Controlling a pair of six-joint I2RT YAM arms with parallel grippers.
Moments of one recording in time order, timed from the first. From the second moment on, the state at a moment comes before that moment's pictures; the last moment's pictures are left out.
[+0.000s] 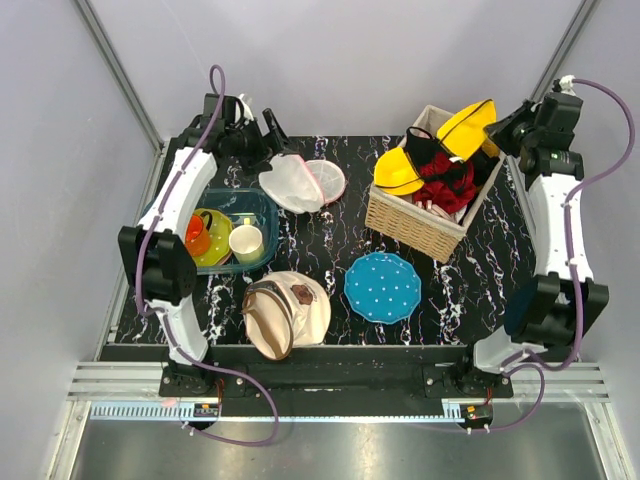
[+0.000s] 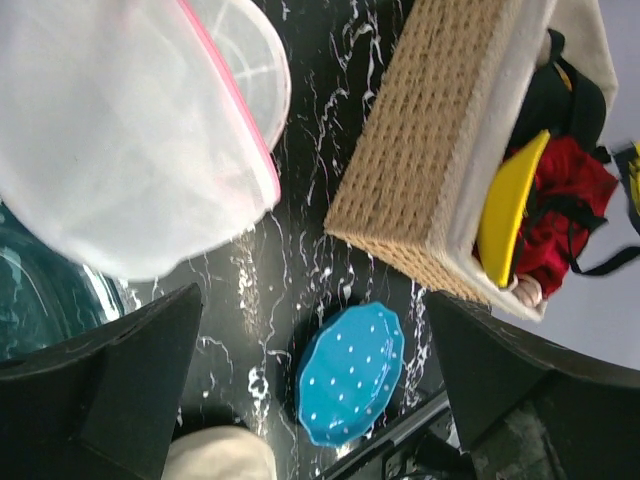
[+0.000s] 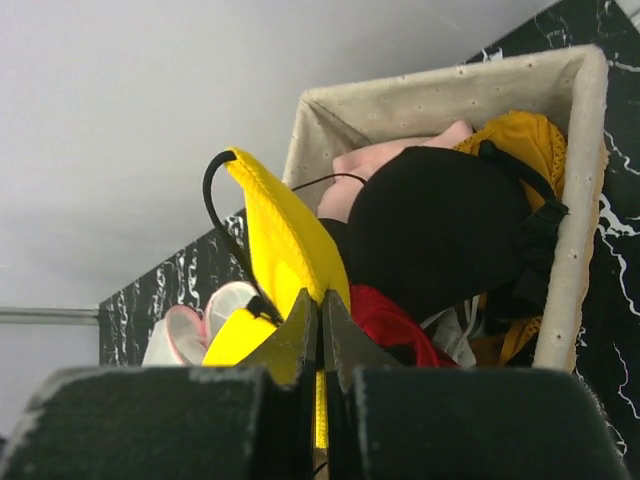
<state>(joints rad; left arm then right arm) -0.17 1.93 1.92 -0.72 0.47 -0.62 -0.21 1.54 1.63 -0.42 -0.21 0.61</state>
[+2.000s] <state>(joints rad) -0.19 1.60 1.63 -0.71 0.46 -0.54 0.43 1.63 1.54 -0.48 0.59 0.31</state>
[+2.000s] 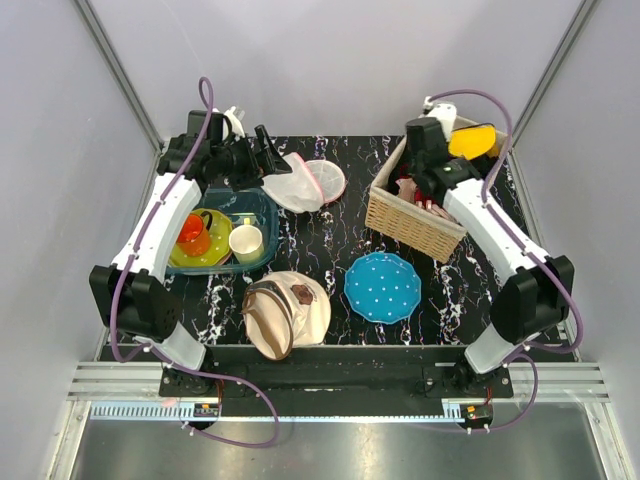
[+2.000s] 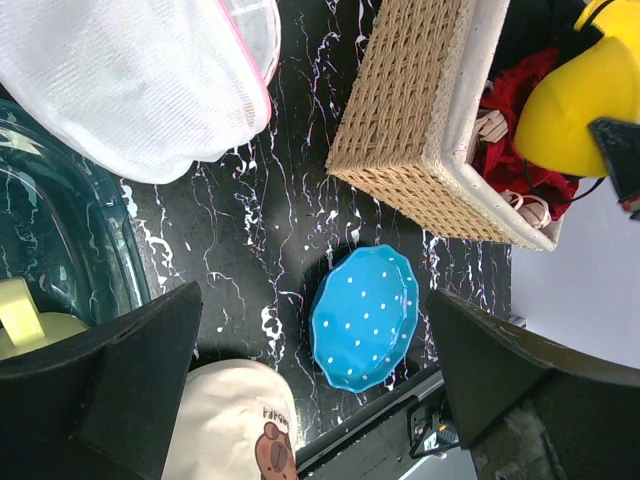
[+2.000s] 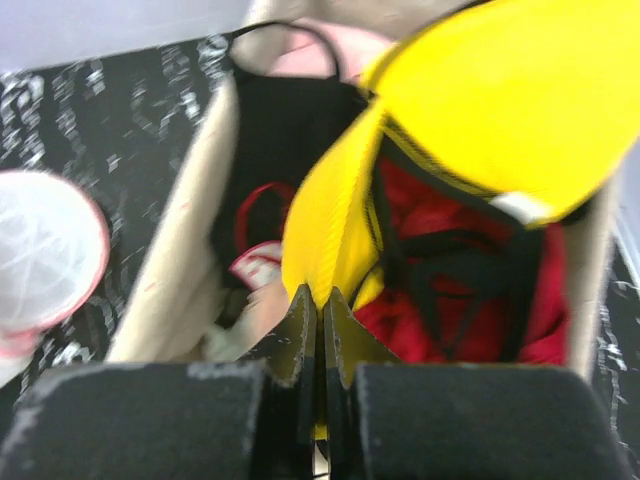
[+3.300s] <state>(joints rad) -0.19 1.58 1.58 -0.72 0.50 -0.52 0.09 1.59 1.51 -0.40 0.19 0.42</state>
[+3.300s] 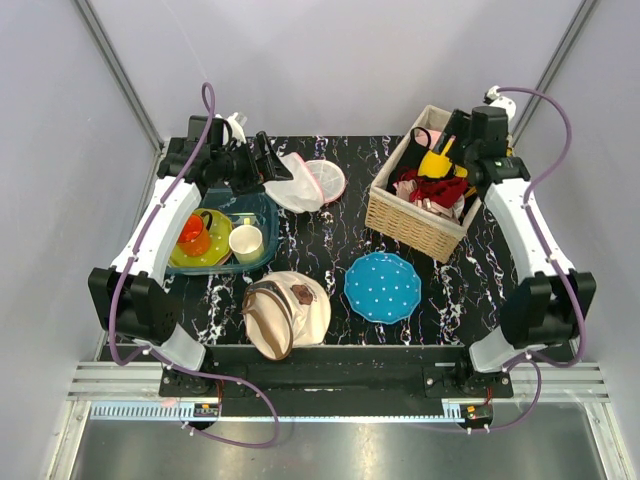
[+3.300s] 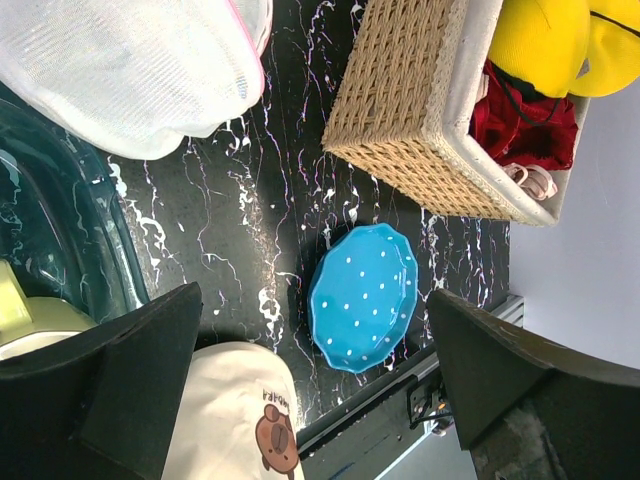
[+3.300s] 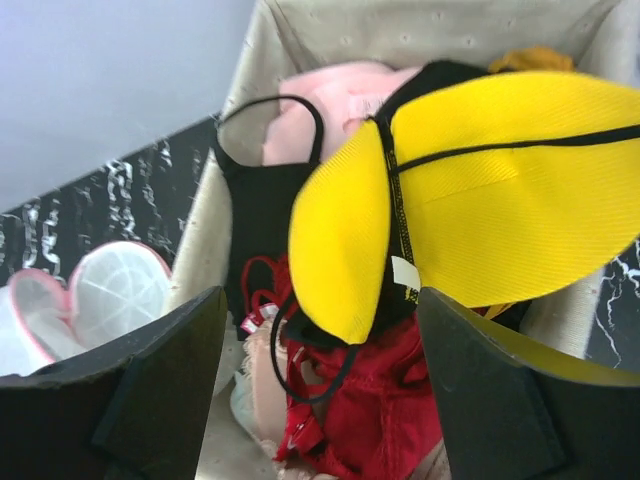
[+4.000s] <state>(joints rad) -0.19 1.38 1.40 -0.71 0.53 -0.41 0.09 1.35 1.51 -0.68 0.24 0.44</state>
